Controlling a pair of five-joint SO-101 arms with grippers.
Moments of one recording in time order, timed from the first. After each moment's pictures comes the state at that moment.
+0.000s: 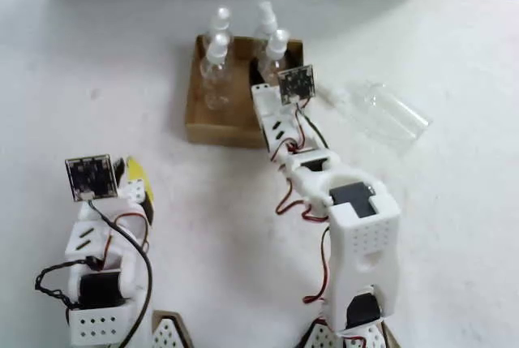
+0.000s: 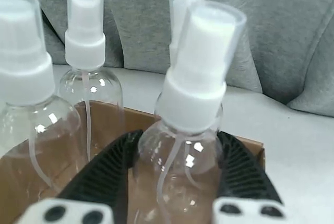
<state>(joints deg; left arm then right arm) -11.2 -104.0 97.1 43.1 6.6 -18.1 30.3 30.1 -46.2 3.7</state>
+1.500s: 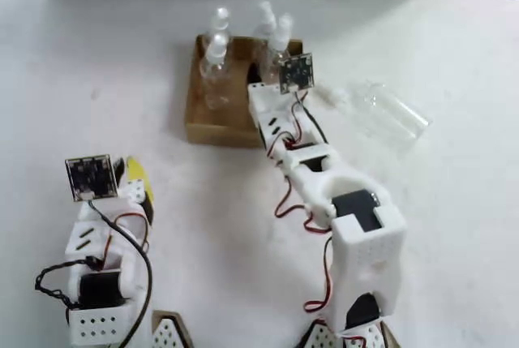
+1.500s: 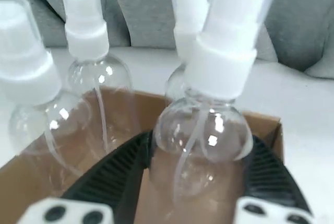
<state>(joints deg) -11.2 -104.0 97.1 43.1 6.6 -19.5 24.6 30.2 -33.5 -1.4</state>
